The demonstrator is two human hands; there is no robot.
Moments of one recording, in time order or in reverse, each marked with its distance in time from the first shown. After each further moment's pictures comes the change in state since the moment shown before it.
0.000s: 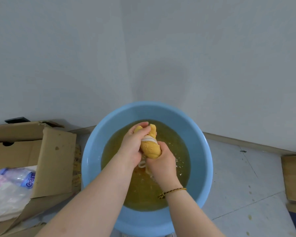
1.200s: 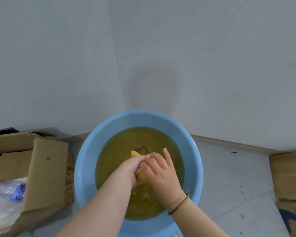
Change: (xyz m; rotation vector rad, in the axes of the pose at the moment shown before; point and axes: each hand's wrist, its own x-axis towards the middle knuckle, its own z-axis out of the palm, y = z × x) left_hand -0.004 -0.022 -0.002 0.262 0.078 -0.625; right_hand 0.001 0.031 -0.019 -0.996 0.379 -1.094
